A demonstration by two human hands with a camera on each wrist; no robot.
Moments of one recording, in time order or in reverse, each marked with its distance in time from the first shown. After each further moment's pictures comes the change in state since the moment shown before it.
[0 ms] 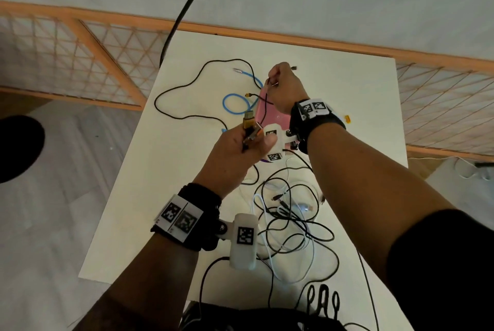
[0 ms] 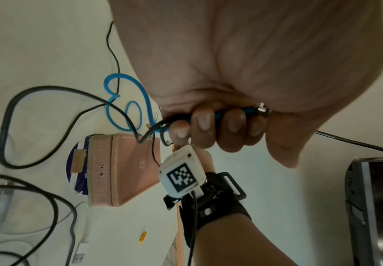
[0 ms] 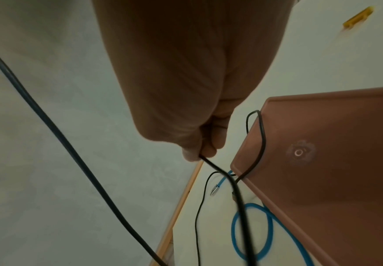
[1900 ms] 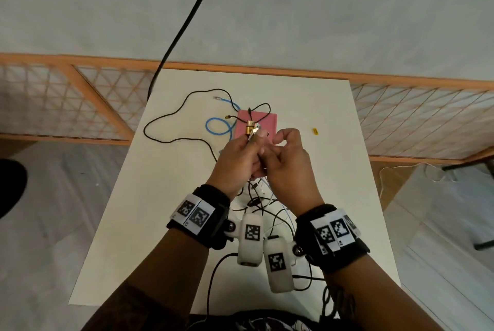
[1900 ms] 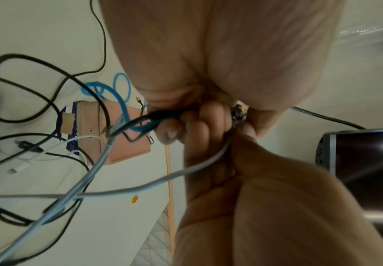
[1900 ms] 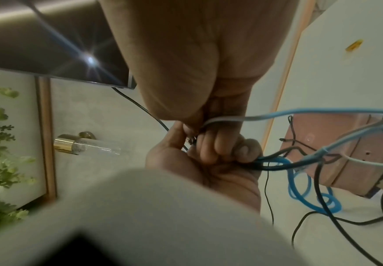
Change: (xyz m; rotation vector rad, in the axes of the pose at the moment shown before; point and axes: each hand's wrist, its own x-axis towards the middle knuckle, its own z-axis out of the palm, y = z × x) left_hand -0.010 0.035 0.048 -0.217 -0.002 -0.147; right_hand -0.225 -0.034 -0.032 0.436 0.174 -0.049
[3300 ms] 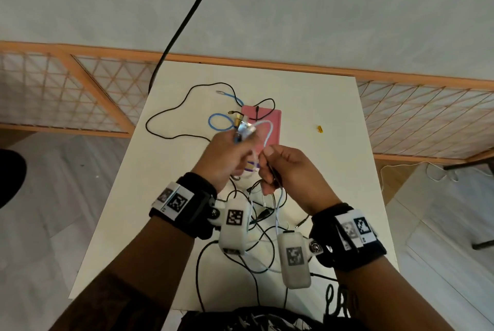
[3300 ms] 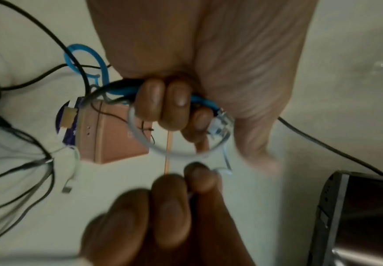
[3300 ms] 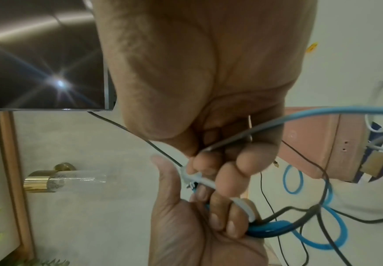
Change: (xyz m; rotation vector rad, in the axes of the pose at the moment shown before) left_hand 0.015 -0.002 -0.039 0.080 -0.019 -0.082; right_hand 0.006 0.002 -0.010 0.174 -0.359 0.212
